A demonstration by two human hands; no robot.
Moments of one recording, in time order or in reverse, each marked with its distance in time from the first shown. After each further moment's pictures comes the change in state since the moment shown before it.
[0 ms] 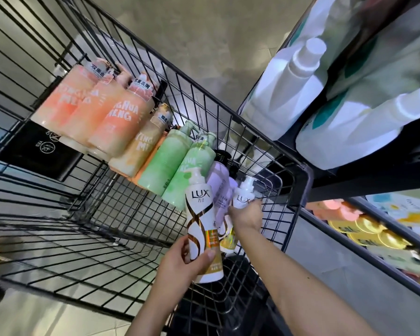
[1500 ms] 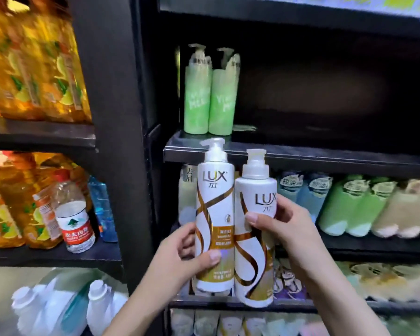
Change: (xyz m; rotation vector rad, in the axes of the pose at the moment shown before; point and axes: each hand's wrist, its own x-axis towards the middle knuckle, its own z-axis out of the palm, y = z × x) left_hand -0.265 0.349 0.442 0.147 -0.673 1.004; right_hand -0.142 0.140 -0.734 0.886 0.209 -1.050
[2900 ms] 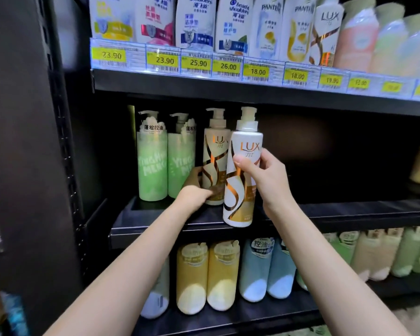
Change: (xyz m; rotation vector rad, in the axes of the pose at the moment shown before) left_hand 0.287 0.088 0.051 0.220 0.028 0.167; right_hand 0.179 -0.080 -0.054 -0.035 0.299 -0.349
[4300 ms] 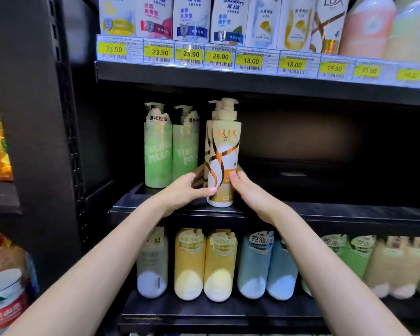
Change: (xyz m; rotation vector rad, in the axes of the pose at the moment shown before) left_hand -0.034 0.002 -0.018 0.137 -0.249 0.000; right_hand 0.014 0.060 -0.020 -0.183 -0.632 0.265
